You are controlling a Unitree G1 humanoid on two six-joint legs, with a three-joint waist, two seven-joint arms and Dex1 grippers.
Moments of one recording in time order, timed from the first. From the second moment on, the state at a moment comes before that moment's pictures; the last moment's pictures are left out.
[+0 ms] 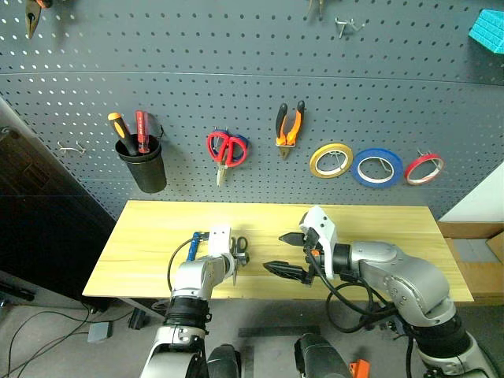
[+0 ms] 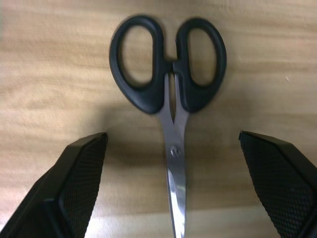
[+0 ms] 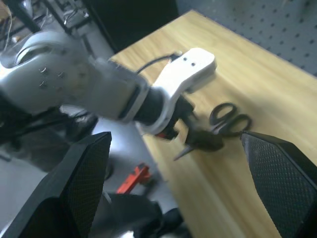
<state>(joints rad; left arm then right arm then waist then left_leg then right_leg) -0.44 0.04 0.09 0.34 -0.18 0.94 0.02 -0.33 -0.47 0.24 -0.48 0.45 1.00 0.69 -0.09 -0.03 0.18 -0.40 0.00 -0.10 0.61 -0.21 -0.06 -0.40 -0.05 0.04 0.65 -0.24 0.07</state>
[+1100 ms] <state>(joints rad) -0.26 0.09 0.16 0.09 -0.24 0.92 -0.07 -0.33 -0.56 0.26 -0.47 0.36 0.90 0.65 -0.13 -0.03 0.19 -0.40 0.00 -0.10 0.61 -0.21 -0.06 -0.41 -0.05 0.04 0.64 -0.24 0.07</state>
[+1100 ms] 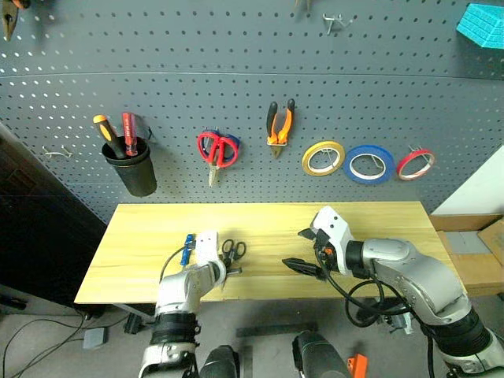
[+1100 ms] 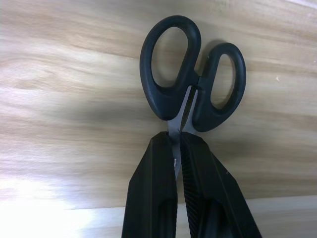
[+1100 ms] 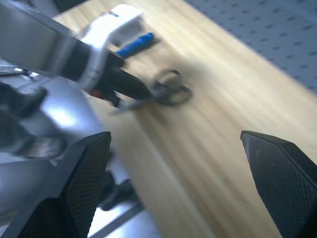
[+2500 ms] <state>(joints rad) -0.23 0.21 0.11 -0.35 -0.14 0.38 -0.14 -0.43 -0.50 0.26 -0.41 0.00 0.34 0.59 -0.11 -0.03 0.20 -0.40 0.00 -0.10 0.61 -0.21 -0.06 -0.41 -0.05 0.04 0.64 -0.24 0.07</state>
